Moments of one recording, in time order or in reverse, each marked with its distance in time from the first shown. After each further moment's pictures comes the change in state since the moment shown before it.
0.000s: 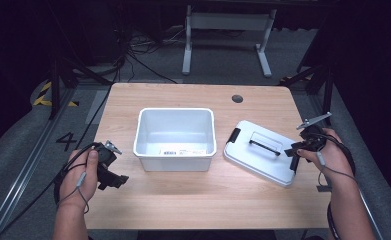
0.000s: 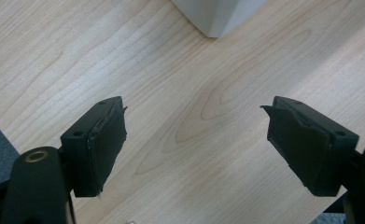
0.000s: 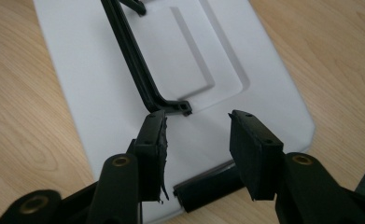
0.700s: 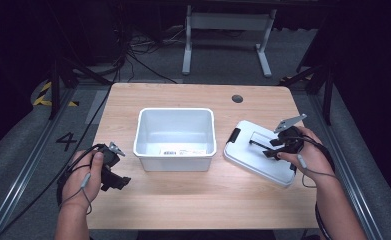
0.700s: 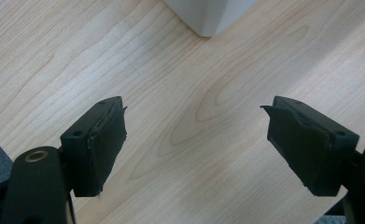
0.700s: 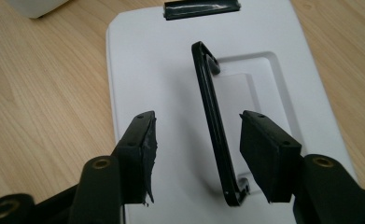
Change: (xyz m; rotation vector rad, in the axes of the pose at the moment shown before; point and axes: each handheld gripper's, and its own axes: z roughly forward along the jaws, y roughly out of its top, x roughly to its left) left arm -0.006 -0.001 0.004 -0.002 -0.011 0.018; right arm 0.044 0.031 0.025 -0.066 0.050 -0.237
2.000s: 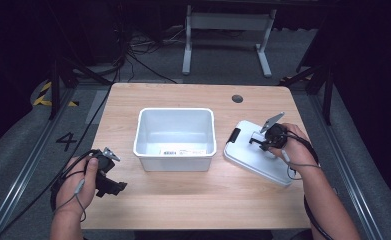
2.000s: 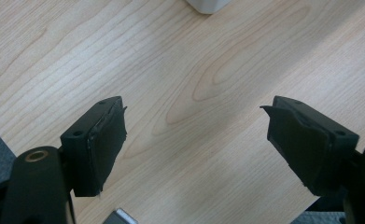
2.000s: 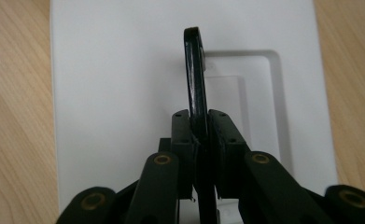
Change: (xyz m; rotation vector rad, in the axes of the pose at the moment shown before) left arm 0.000 -0.016 0.000 0.012 -0.006 -0.025; right arm -0.011 0.019 0.040 0.157 -0.045 -0.136
